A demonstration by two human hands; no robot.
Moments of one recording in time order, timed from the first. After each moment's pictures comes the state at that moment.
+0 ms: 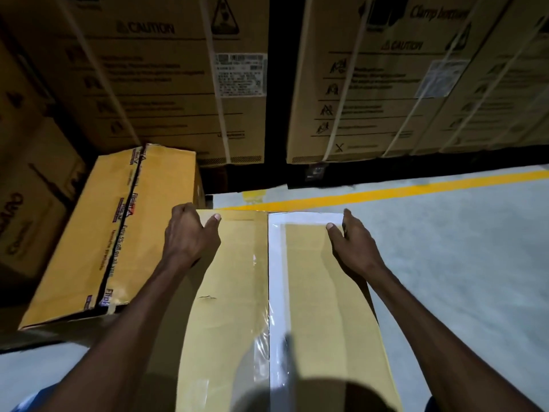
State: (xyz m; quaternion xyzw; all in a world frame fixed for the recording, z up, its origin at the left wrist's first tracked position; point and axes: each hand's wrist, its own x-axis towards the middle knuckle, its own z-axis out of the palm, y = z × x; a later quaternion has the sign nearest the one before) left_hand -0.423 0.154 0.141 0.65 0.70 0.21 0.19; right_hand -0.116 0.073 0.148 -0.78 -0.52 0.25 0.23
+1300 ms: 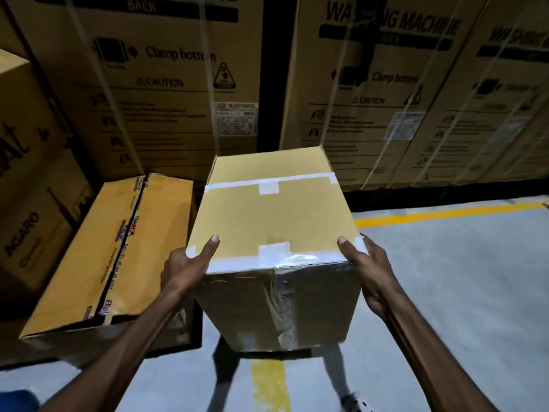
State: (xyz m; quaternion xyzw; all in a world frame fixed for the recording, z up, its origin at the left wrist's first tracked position) left_hand -0.410 0.082 0.176 0.47 0.72 0.34 0.39; right_hand -0.096 -0.001 0.221 -0.64 -0.38 0.40 0.54
